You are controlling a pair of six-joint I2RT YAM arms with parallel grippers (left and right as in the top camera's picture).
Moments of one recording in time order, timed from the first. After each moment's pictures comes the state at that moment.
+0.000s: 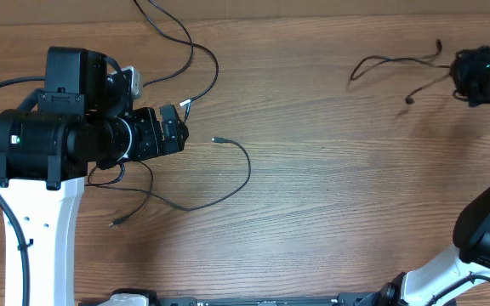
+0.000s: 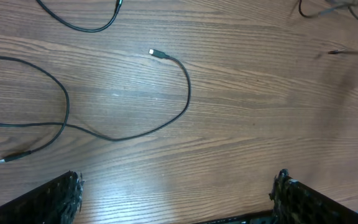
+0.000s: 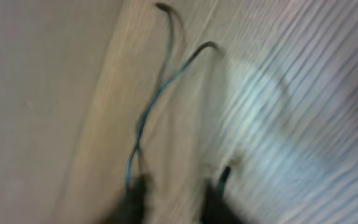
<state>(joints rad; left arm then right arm) -0.09 1.40 1.82 -1.54 0.29 -0.33 -0.40 1.88 1.64 -0.71 -0.22 0.77</state>
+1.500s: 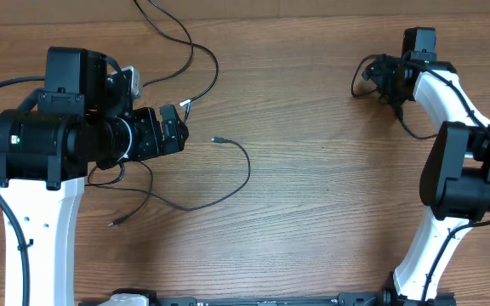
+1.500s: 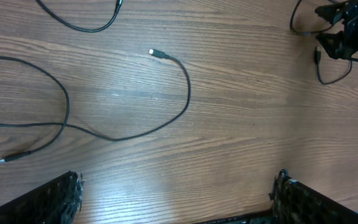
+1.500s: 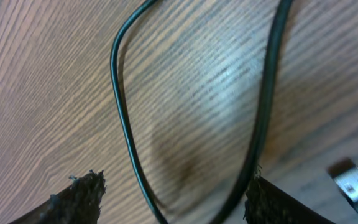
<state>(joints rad) -0.09 1.40 1.82 -1.54 0.29 -0.33 -0.12 2.19 1.64 -0.51 -0.14 0.66</state>
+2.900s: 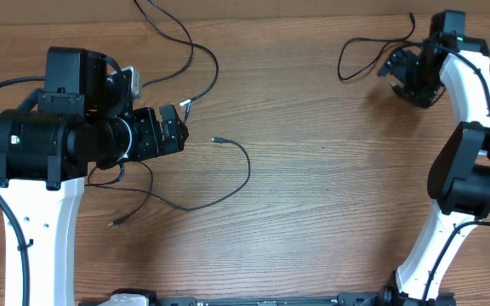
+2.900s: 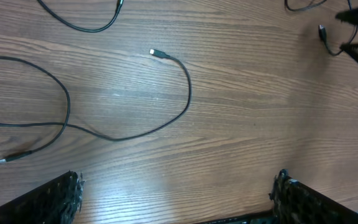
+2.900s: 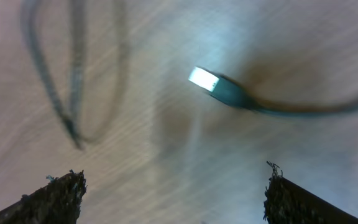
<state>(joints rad) -0.09 1.40 1.82 -1.54 0.28 -0.33 -0.20 2.23 1.92 -0.96 -0.17 0.47</state>
